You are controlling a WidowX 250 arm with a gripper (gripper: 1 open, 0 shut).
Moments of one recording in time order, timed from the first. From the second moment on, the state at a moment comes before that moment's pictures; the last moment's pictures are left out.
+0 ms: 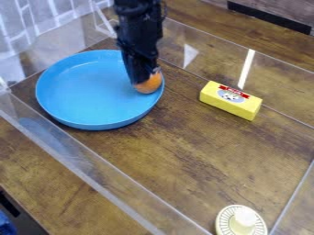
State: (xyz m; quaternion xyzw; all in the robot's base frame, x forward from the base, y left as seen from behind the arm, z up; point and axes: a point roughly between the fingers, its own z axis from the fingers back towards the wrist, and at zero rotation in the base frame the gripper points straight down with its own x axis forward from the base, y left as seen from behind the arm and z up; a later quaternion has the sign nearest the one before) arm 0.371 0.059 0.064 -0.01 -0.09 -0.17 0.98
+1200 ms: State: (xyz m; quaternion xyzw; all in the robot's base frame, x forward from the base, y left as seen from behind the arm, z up) arm 0.411 0.064 0.066 0.01 -0.09 -0.21 0.97
